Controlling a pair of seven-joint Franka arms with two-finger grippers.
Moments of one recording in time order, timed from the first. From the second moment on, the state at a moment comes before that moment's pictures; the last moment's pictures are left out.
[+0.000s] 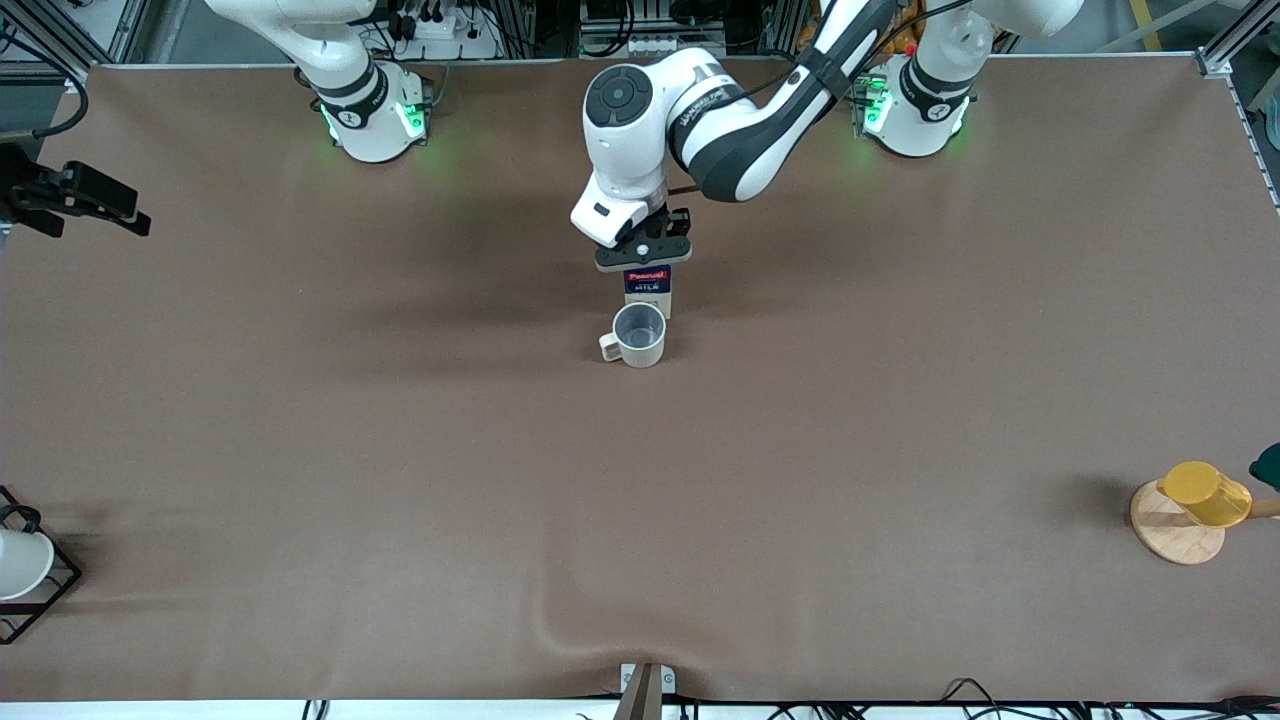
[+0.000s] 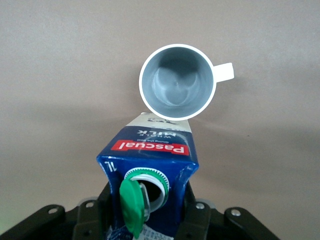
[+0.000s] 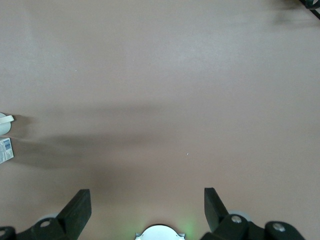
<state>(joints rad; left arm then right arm) -0.73 0.43 -0.26 -1.71 0.10 2.06 -1.14 -0.01 -0.04 -0.05 -1.56 0.03 1.41 -0.05</state>
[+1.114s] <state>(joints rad) -0.73 0.46 -0.26 -1.68 0.10 2.08 -1.14 -0.02 -0.04 -0.03 -1.56 0.03 1.41 -0.05</state>
